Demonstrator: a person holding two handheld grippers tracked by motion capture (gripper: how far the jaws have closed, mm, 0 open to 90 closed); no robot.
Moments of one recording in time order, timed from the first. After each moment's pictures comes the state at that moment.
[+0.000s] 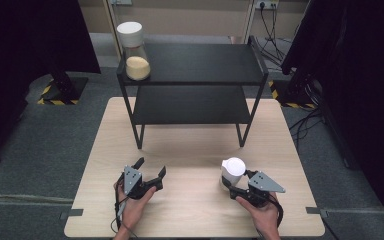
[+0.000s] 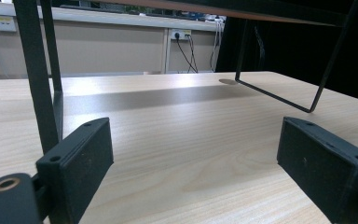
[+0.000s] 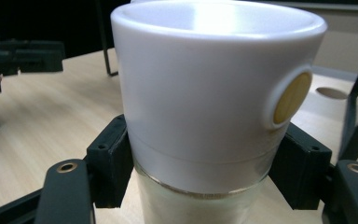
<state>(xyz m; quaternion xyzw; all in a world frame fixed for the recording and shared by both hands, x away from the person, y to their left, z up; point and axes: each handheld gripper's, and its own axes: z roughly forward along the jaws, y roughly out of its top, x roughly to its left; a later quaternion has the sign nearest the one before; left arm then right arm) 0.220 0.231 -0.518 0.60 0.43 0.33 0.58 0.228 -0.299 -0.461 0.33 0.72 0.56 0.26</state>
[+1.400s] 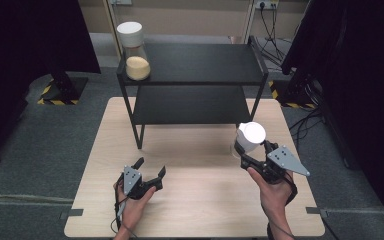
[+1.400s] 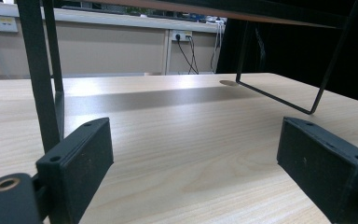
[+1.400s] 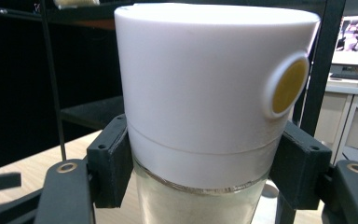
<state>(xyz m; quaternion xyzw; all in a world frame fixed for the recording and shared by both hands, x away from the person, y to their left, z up) 0.219 0.231 -0.519 0.60 0.43 0.33 0.58 0.230 -0.289 -0.391 0.33 0.62 0.62 0.35</state>
